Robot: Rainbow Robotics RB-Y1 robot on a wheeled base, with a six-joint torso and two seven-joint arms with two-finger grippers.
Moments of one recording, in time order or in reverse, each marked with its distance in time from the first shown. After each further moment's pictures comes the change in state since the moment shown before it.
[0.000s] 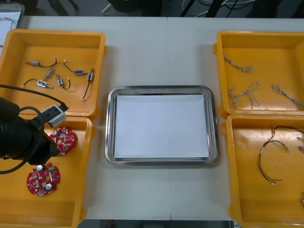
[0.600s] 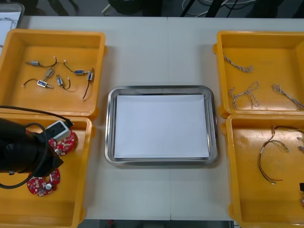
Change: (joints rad) right arm 0.015 0.000 0.073 0.113 -0.026 -0.038 0.064; left arm 0.001 0.070 -0.202 0.039 -0.103 -0.234 -0.020
